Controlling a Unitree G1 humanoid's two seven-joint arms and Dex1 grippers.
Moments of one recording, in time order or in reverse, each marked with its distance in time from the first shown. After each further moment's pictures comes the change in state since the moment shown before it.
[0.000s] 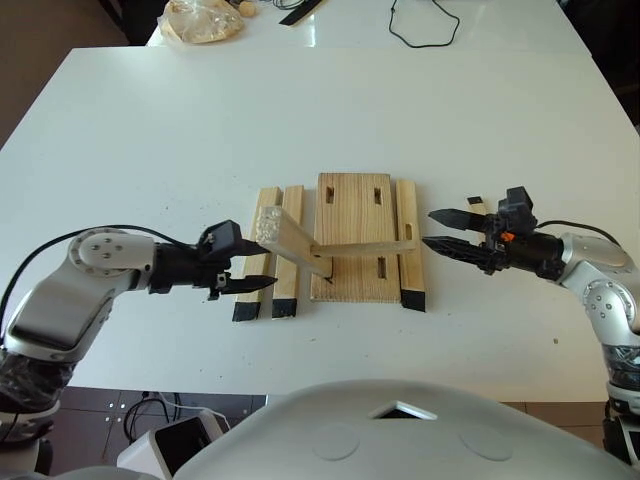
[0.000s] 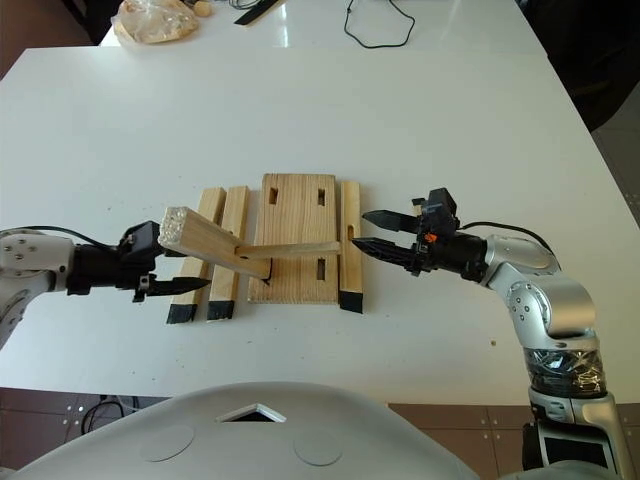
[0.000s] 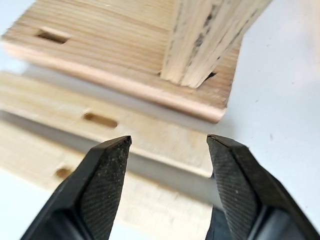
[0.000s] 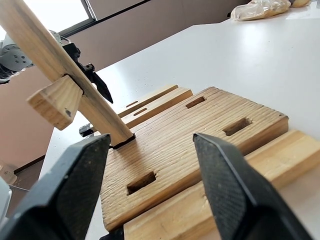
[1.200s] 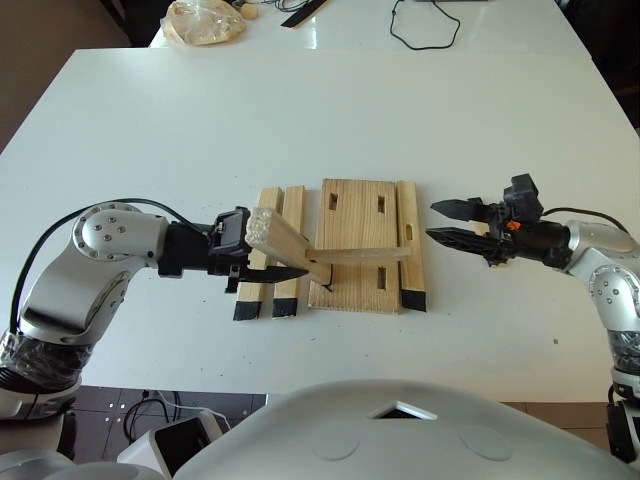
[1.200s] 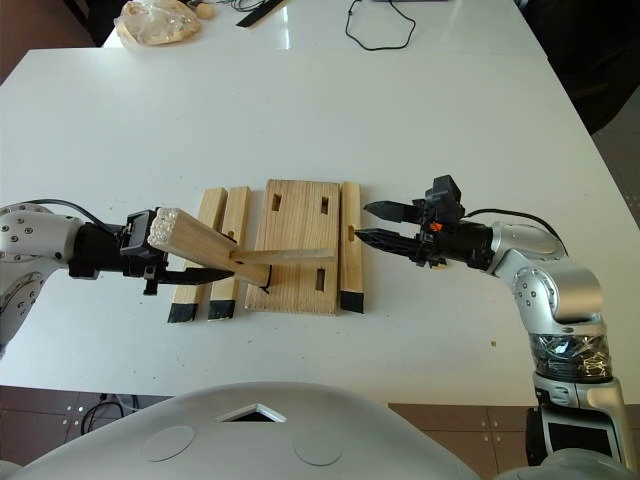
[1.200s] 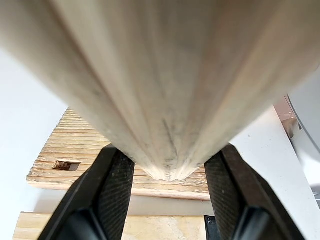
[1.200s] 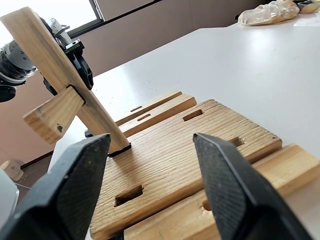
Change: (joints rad) left arm -0.171 -0.081 -0.088 0.004 -0.086 -0.229 -0.170; right arm -0.091 -0.025 0.007 0.055 0.022 0.032 0.043
